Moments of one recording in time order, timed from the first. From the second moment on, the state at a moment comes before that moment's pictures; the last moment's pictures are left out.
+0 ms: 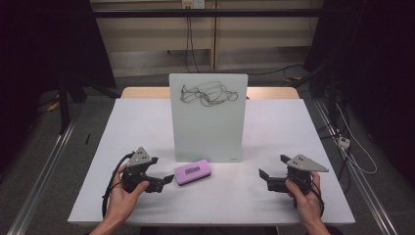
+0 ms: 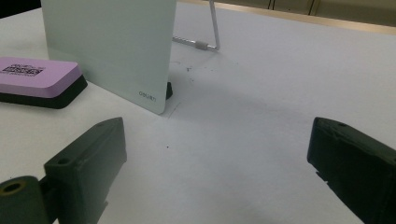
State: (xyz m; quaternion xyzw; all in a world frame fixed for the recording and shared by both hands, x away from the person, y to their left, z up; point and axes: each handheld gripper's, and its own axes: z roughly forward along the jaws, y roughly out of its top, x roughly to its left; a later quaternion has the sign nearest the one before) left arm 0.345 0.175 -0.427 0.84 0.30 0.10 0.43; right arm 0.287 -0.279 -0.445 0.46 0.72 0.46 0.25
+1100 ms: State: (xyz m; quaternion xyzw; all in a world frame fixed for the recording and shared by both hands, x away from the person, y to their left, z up) left arm 0.368 0.114 -0.406 0.89 0.24 0.09 0.38; right arm 0.288 -0.276 -0.444 0.45 0.72 0.46 0.25
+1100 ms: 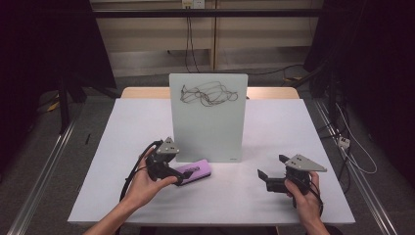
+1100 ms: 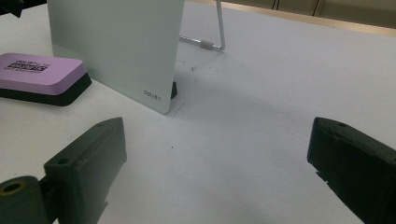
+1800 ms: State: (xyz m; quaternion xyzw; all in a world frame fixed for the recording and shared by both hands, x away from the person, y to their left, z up) left arm 0.394 0.073 -0.410 0.93 0.18 0.03 0.31; right arm 0.287 -0.275 -0.444 0.44 0.73 0.46 0.25
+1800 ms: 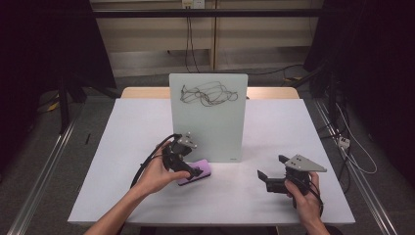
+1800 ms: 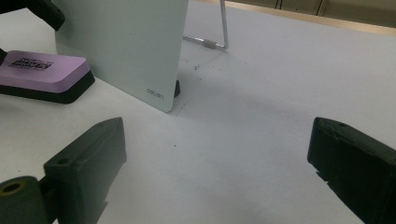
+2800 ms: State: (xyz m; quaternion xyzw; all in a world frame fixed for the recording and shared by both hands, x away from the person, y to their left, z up) left arm 0.388 0.069 -0.423 0.96 0.13 0.02 0.25; right arm 0.285 -0.275 -0.445 0.44 0.73 0.46 0.24
